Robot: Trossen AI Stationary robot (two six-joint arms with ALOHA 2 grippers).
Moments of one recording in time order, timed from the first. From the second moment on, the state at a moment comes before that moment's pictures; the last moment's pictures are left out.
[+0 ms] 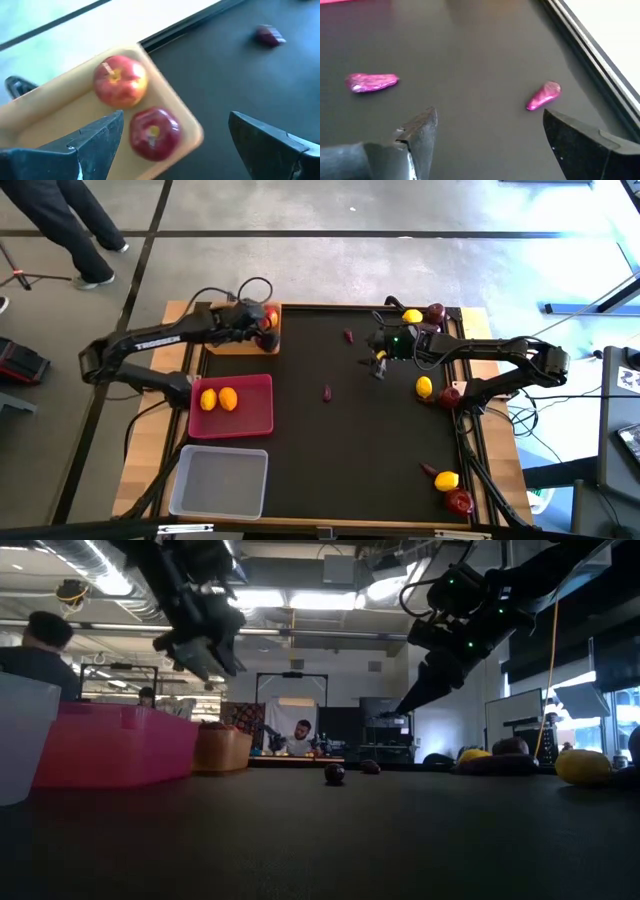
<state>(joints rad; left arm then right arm) 0.47 1.20 0.93 -0.62 -0.37 -0.41 -0.41 1.34 0.70 -0.05 -0.01 -0.16</state>
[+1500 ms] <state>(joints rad) 0.11 1.18 0.74 -0.33 -0.38 -0.39 -0.52 1.71 0.84 0.12 0.18 0.08</state>
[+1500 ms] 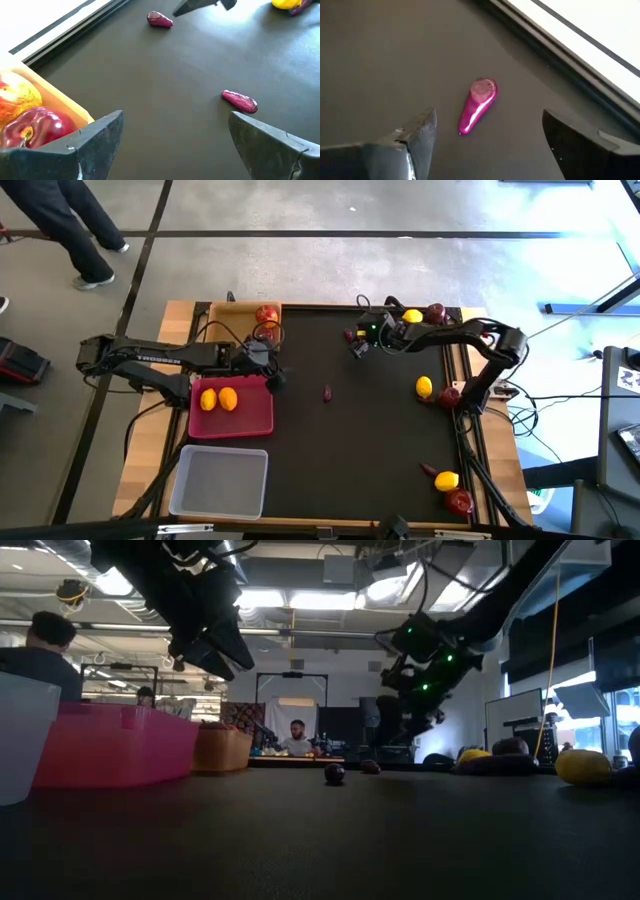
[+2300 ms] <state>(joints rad) 0.11 1.18 0.74 -0.33 -0.38 -0.39 -0.52 1.86 0.86 0.23 0.21 0.01</state>
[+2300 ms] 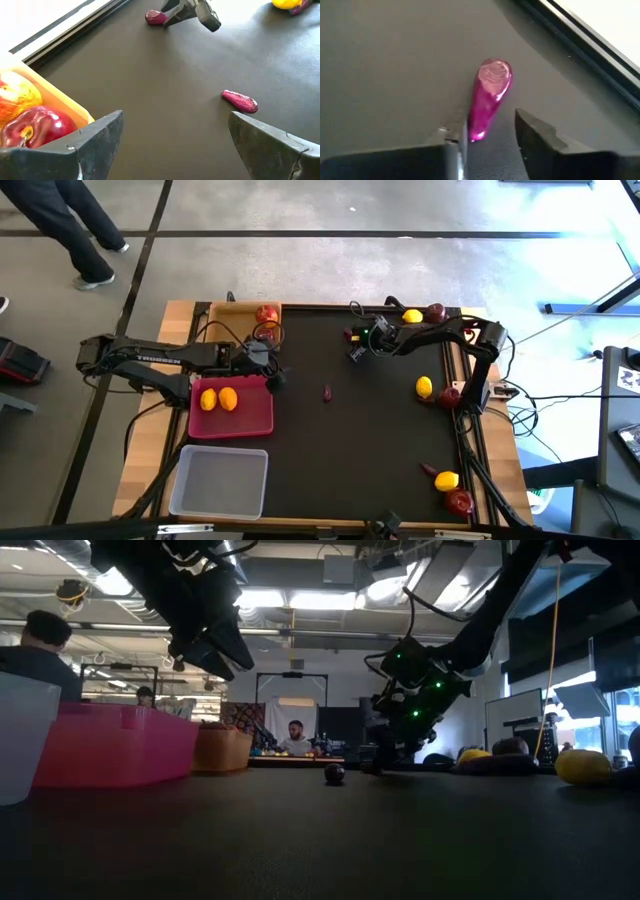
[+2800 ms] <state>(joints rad) 0.11 1.18 0.74 -0.32 -0.38 -0.41 -0.52 1.83 0.86 0.20 0.16 -0.07</state>
